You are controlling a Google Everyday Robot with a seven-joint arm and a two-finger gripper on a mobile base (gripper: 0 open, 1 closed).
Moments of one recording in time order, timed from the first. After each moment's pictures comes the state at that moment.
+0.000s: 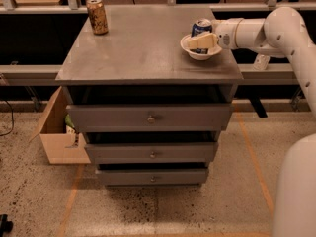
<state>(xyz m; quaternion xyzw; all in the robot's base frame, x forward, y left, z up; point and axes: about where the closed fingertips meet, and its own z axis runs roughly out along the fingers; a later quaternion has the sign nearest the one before) 0.818 -0.149 0.903 -0.35 0.72 0.22 0.56</state>
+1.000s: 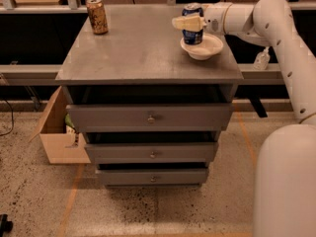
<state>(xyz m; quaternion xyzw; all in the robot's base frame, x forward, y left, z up) 0.837 -0.105 0.953 -0.36 0.66 0.25 0.60</state>
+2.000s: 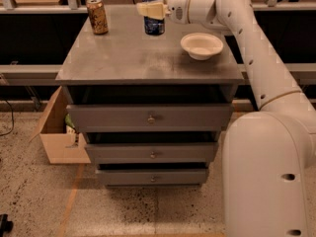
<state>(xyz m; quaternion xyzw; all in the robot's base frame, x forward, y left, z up) 0.834 0.018 0.989 -0.39 0.61 0.34 0.59</state>
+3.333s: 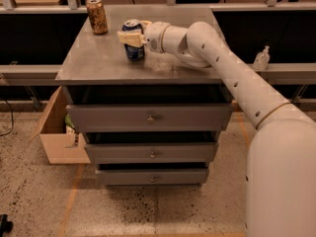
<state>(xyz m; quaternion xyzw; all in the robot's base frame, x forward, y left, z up) 0.820 0.087 0.913 -0.38 0.61 0.32 0.61</state>
